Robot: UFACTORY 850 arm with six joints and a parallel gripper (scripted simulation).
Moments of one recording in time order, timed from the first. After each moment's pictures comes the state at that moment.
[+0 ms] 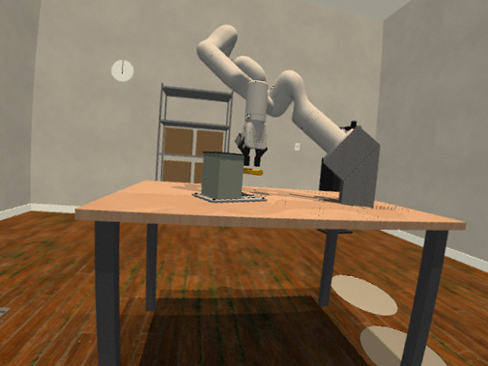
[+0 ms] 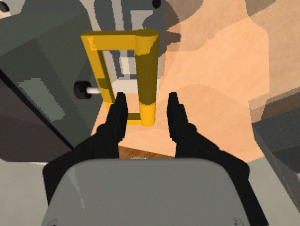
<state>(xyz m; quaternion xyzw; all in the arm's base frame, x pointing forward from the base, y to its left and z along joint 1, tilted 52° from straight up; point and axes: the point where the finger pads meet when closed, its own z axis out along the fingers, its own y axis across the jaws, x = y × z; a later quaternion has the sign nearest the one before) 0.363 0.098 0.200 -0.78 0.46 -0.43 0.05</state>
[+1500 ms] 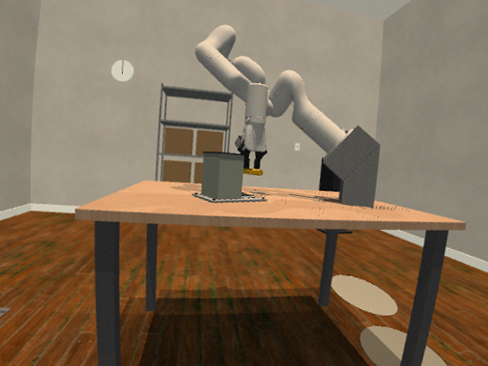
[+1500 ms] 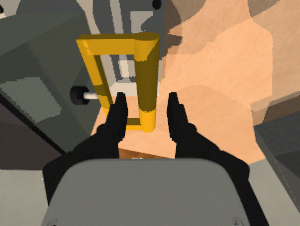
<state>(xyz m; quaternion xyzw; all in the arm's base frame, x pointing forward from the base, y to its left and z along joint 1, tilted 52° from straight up) 0.371 0.094 0.193 -0.78 0.46 -0.43 0.05</state>
